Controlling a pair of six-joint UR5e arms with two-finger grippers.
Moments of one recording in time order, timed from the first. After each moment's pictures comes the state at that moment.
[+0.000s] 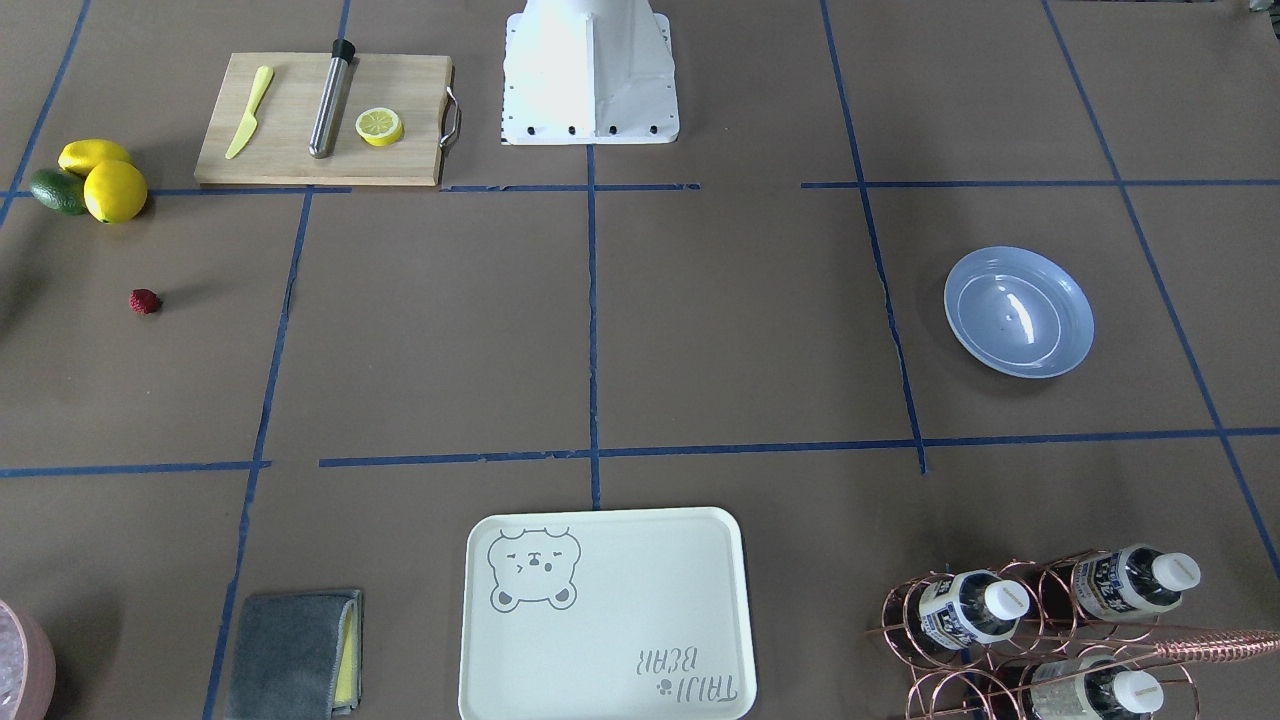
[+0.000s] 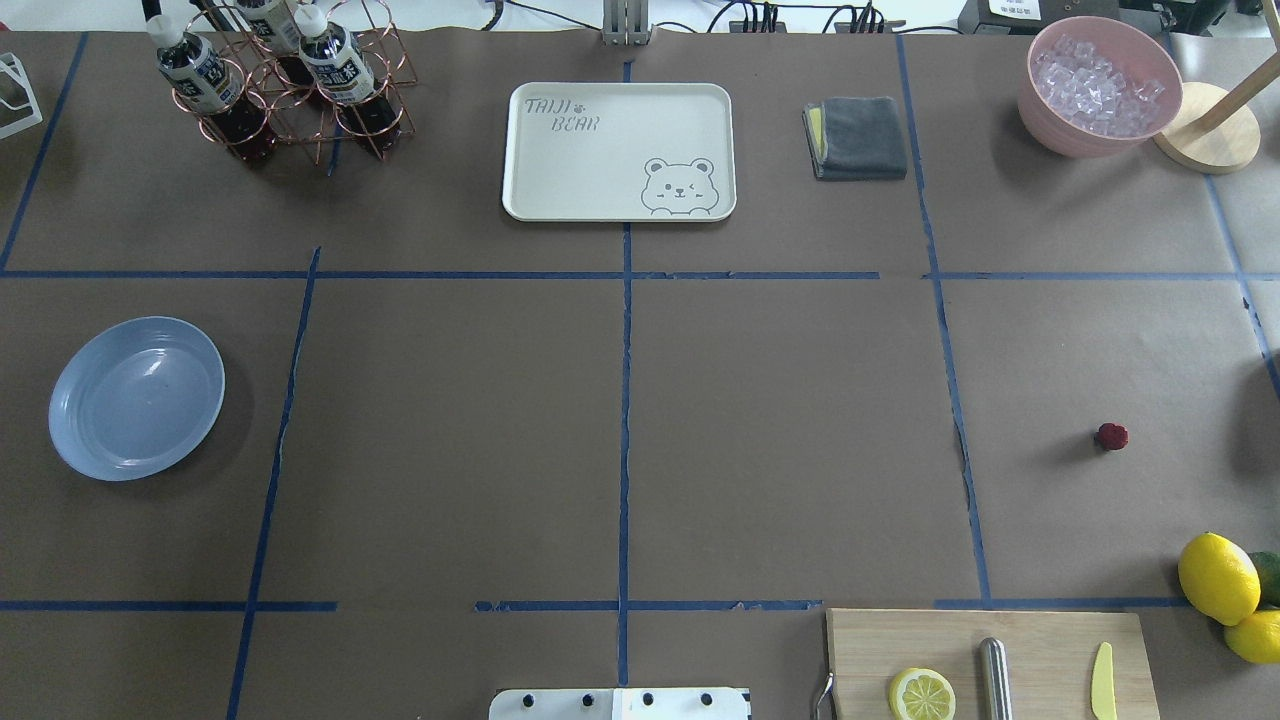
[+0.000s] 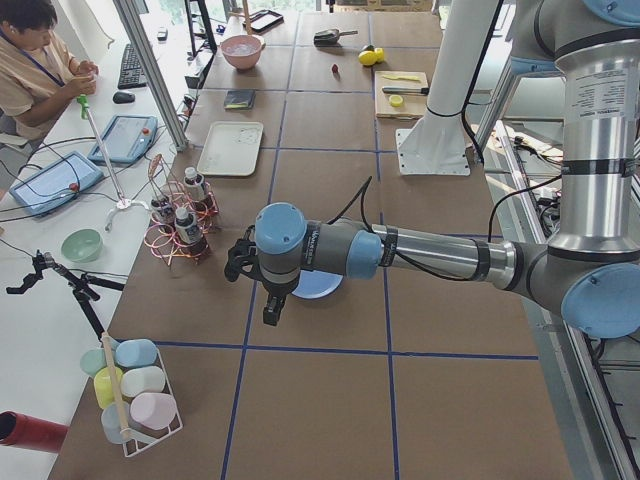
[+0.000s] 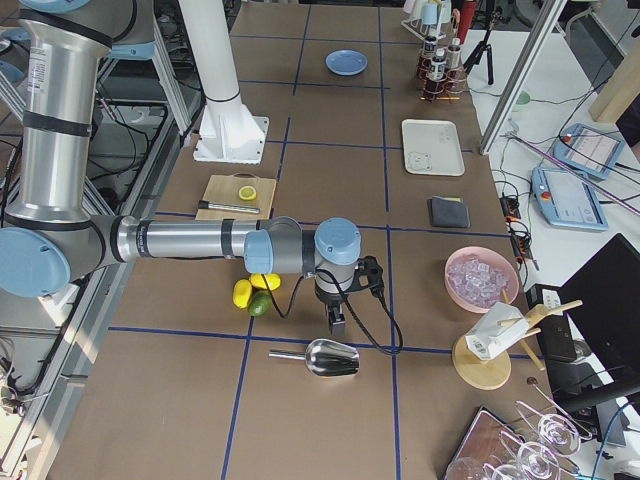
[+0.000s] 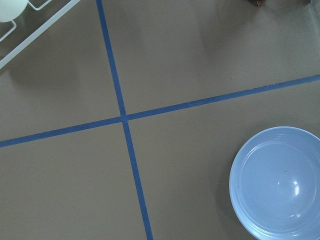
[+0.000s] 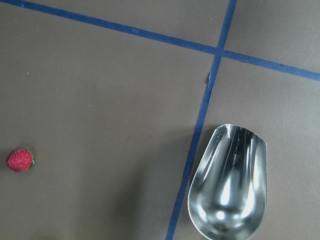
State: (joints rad) left arm -1.60 -1.49 -1.77 -1.58 -2.43 0.10; right arm 1.50 -1.75 1.80 -1.57 2.37 -0.16
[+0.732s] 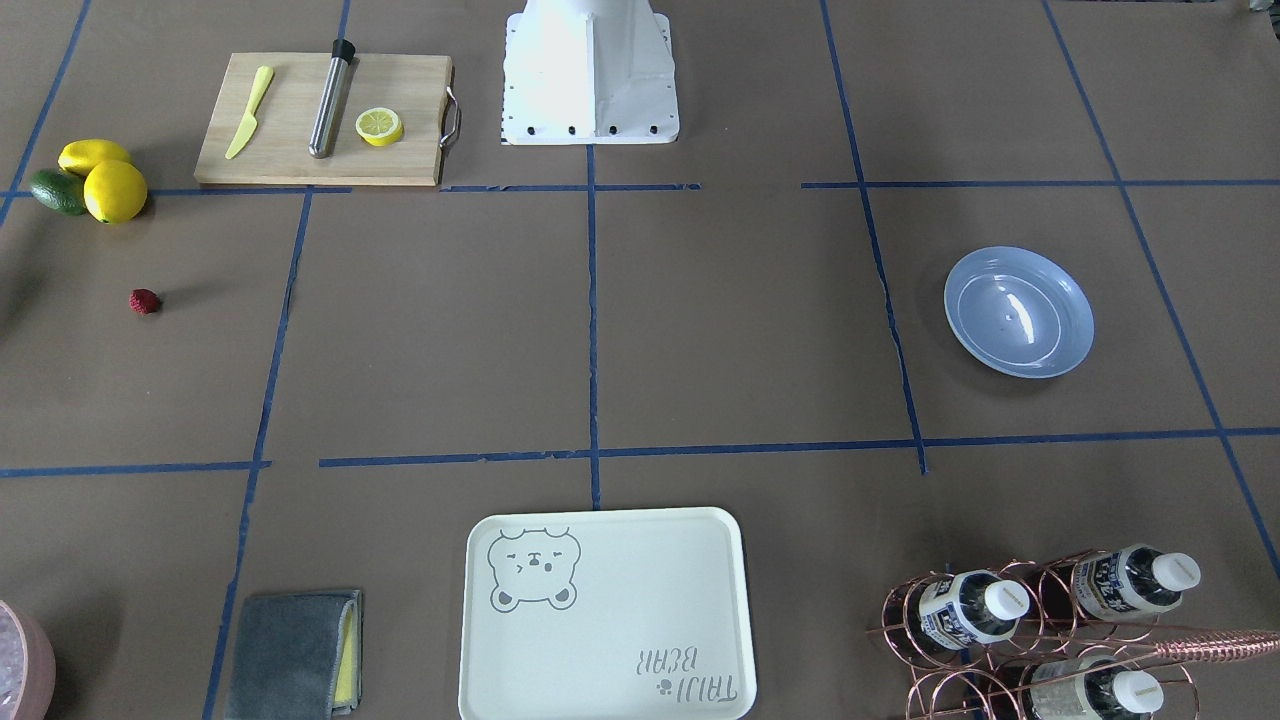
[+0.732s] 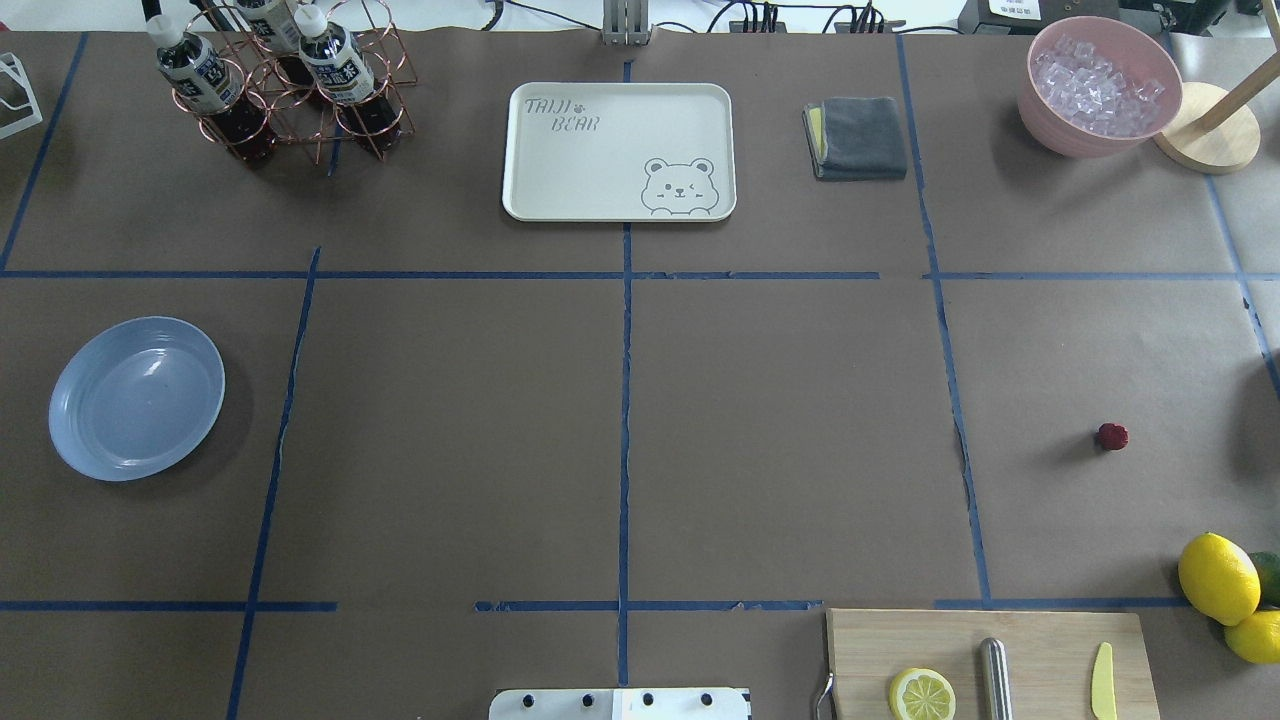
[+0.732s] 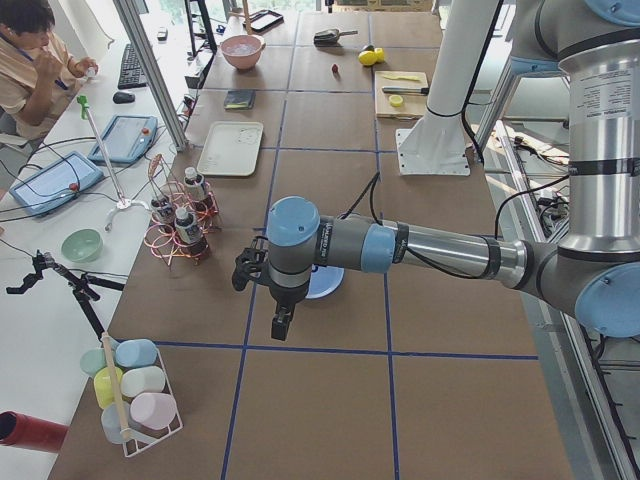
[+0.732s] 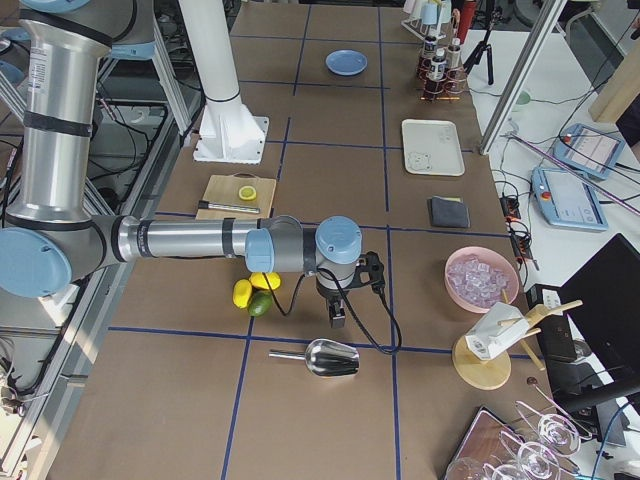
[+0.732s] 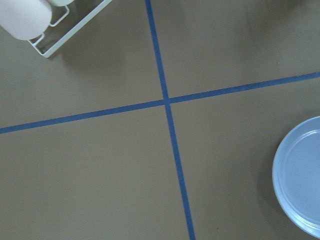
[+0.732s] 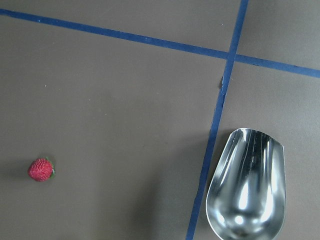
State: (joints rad) left arm -1.60 -1.46 -1.84 -1.54 -2.29 0.10; right arm 1.50 -1.75 1.81 -1.57 2.41 -0.09
